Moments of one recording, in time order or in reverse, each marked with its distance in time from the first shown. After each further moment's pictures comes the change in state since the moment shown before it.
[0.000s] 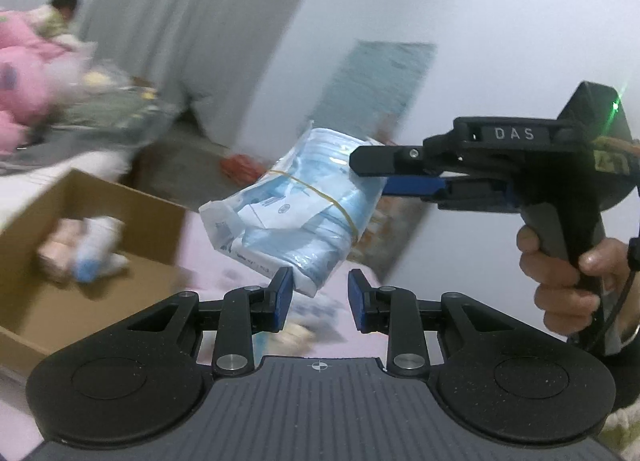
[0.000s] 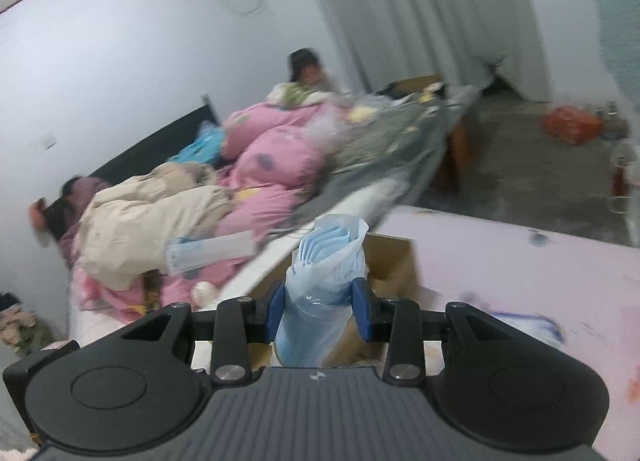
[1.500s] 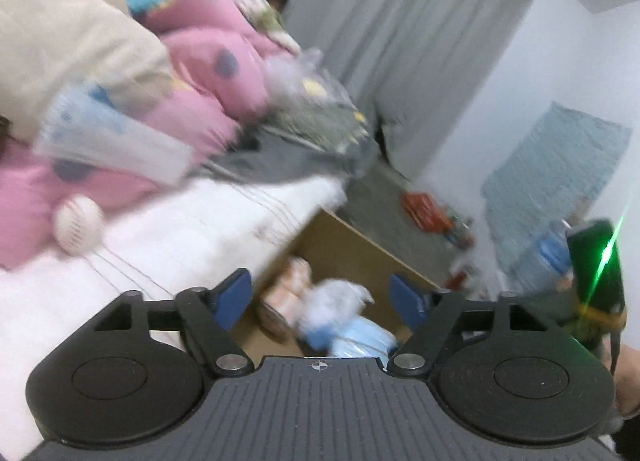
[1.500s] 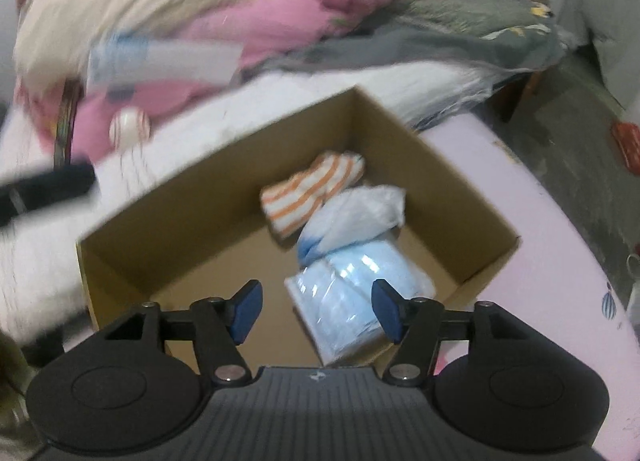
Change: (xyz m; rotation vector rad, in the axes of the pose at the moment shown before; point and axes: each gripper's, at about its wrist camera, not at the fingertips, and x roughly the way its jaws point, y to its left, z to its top) left arm 0.001 0.166 0.052 -0.273 -0.092 0.506; right arm 0.284 0.038 -0.006 -0.446 0.577 -0.108
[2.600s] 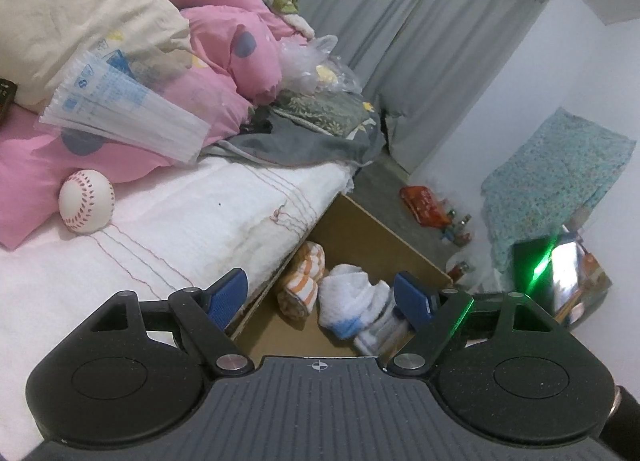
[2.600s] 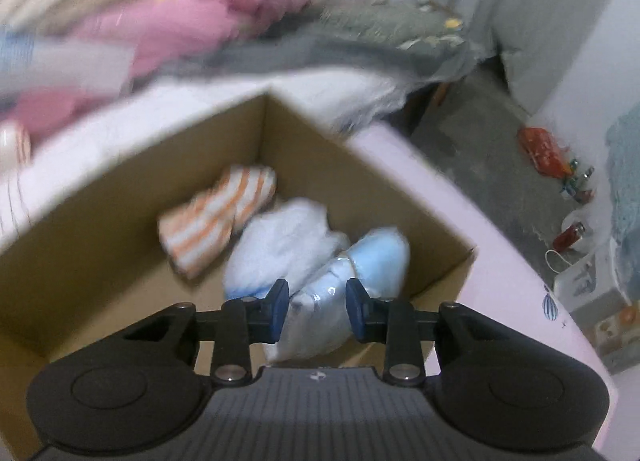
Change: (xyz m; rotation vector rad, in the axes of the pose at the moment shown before) left arm 0.009 0.026 -0.003 -0.058 0.061 -0.040; right arm 0.050 0.003 0.003 0.077 -0.053 -0.326
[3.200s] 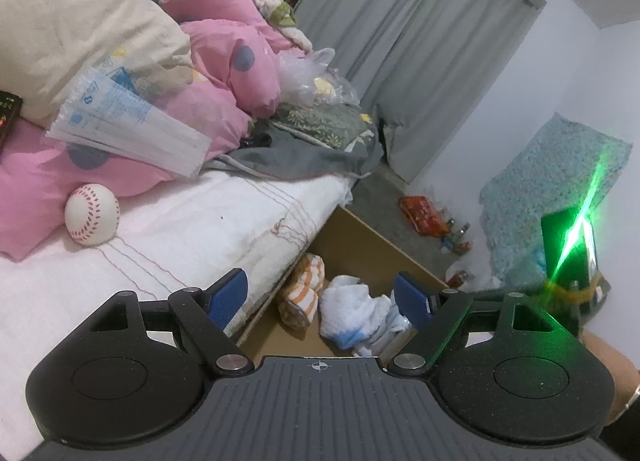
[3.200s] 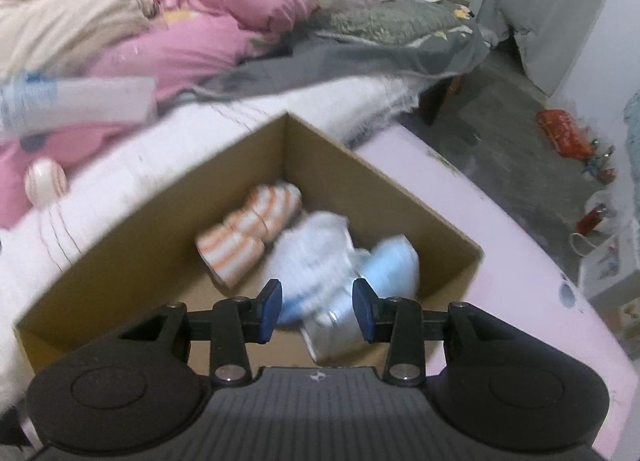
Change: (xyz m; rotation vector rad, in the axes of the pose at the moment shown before) left arm -0.010 -0.001 0.001 0.009 -0.036 0.000; right arm -0.029 -0.009 0.017 0.092 -0.020 0.116
